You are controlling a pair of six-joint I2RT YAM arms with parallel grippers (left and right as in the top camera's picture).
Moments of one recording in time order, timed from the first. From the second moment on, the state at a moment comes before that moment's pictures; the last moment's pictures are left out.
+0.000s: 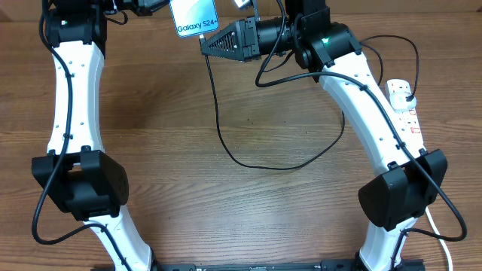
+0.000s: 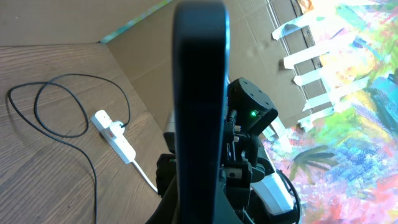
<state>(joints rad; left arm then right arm) 0.10 2.05 2.10 0.00 1.56 -1.10 0.40 1.99 2.01 -0.45 -1.22 0.60</state>
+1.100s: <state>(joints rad) 0.10 2.05 2.10 0.00 1.56 -1.10 0.40 1.99 2.01 -0.43 -1.23 0.60</state>
